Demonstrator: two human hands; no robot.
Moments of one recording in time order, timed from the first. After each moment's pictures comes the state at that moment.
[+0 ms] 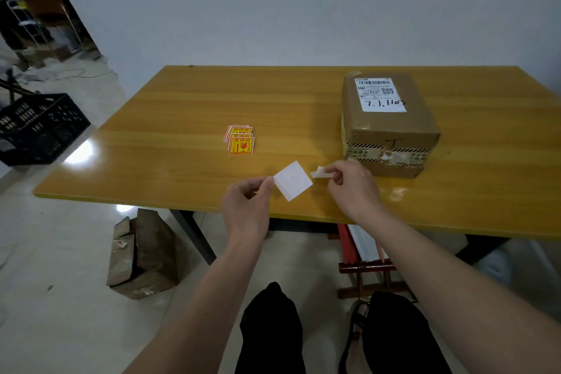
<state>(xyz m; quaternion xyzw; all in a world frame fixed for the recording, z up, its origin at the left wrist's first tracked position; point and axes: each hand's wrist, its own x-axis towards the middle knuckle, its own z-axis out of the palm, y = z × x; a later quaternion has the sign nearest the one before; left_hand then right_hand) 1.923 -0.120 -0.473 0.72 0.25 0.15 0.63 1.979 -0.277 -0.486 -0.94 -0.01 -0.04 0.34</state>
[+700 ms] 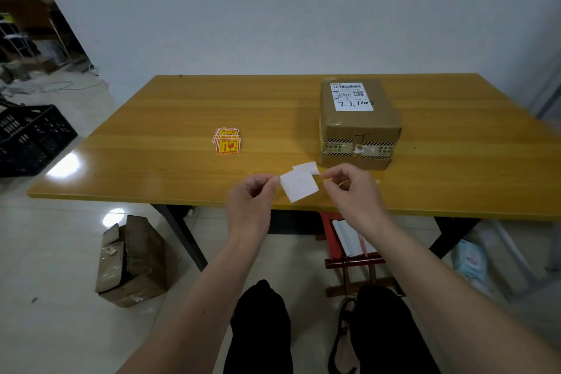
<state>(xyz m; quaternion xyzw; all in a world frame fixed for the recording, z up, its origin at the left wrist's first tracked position) 1.886 -0.148 -0.456 0.72 0.15 0.13 0.66 1.910 -0.305 -0.463 -0.86 0.00 -0.06 0.50</state>
